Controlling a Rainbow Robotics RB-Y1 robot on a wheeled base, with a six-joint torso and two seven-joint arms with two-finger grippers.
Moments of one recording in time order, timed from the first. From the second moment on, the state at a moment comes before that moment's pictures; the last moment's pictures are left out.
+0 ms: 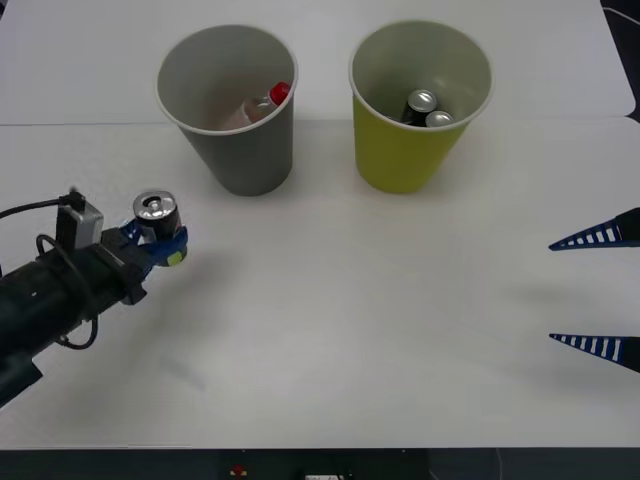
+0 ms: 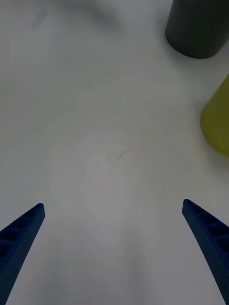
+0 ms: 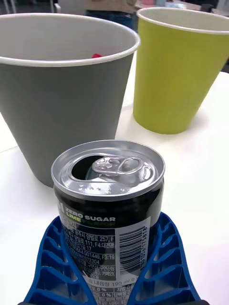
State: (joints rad) right arm 0.26 -1.13 -0.26 -2.01 1.31 -1.13 -0.09; left arm 0.19 0.69 0.00 -1.91 -1.32 -0.55 0.31
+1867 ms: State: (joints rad) right arm 0.26 -1.13 -0.26 -2.01 1.31 -1.13 -0.09; left arm -0.53 0.45 0.03 -2.12 -1.96 -1.45 1.37
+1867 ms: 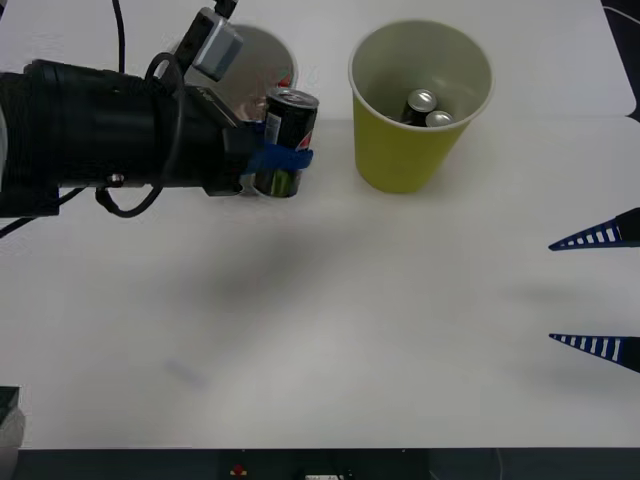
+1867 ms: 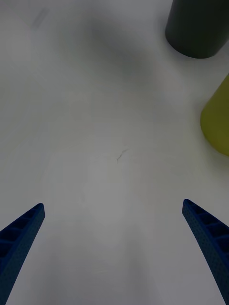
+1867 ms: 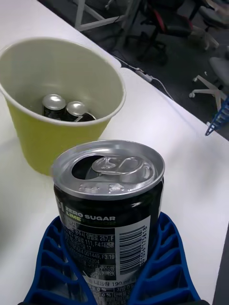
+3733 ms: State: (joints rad) right arm 0.26 -1.13 -0.26 -2.01 1.31 -1.13 -0.09; left arm -1.24 0.29 -0.45 -1.25 -2.26 -1.09 1.33
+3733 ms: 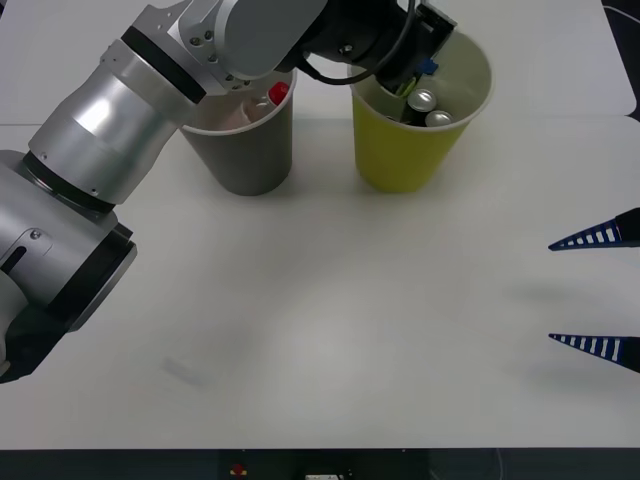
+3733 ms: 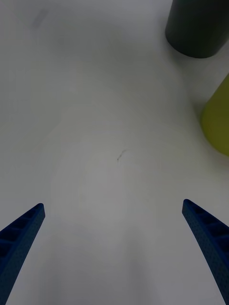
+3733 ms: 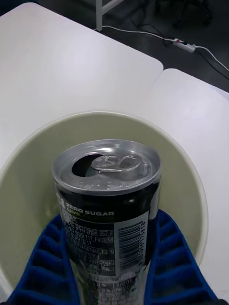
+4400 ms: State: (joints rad) right arm 0.26 -1.13 -0.26 -2.01 1.31 -1.13 -0.09; left arm -1.10 0.35 -0.35 -1.47 -2.14 -1.10 1.18
